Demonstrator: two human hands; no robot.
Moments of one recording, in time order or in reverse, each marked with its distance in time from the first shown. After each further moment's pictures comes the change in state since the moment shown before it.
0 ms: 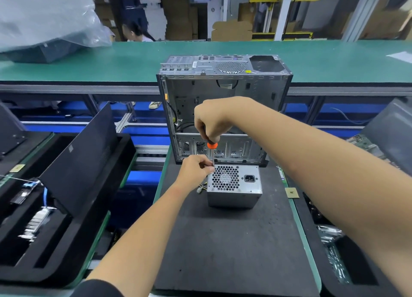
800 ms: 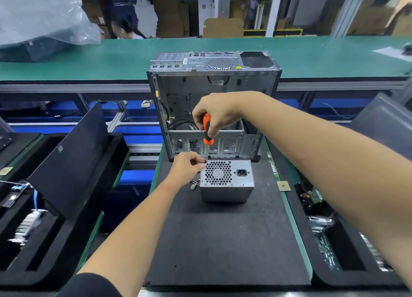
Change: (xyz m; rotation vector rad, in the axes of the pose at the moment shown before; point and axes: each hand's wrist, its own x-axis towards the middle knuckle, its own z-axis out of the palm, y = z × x) left_hand -0.001 -0.001 -0.002 -0.052 -0.031 -0.048; right_hand -0.014 0.032 0.009 0.207 0.073 -0.069
